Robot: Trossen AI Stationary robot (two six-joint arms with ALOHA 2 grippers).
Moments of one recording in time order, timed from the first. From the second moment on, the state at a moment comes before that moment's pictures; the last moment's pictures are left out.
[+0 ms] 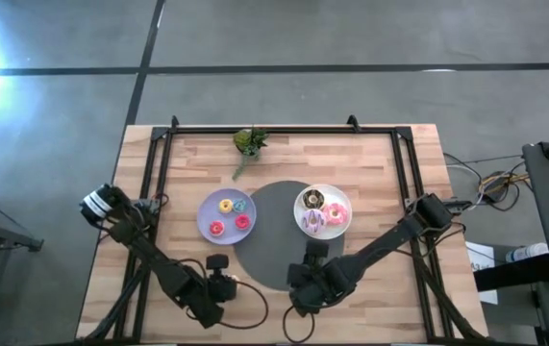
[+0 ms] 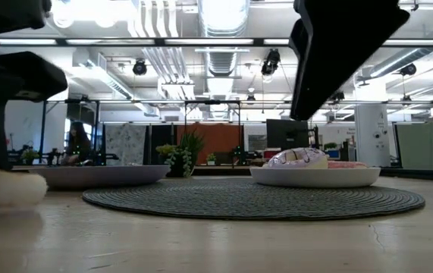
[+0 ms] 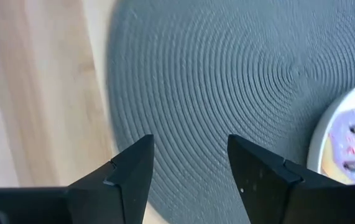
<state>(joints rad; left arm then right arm) -0.78 1.74 1.00 -0.44 -0.41 -0.63 0.55 2.04 1.62 -0.93 0.37 0.72</state>
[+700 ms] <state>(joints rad) -0.55 1.12 0.74 0.02 -0.06 -0.69 0.52 1.95 1.65 -0.45 0.55 -0.05</state>
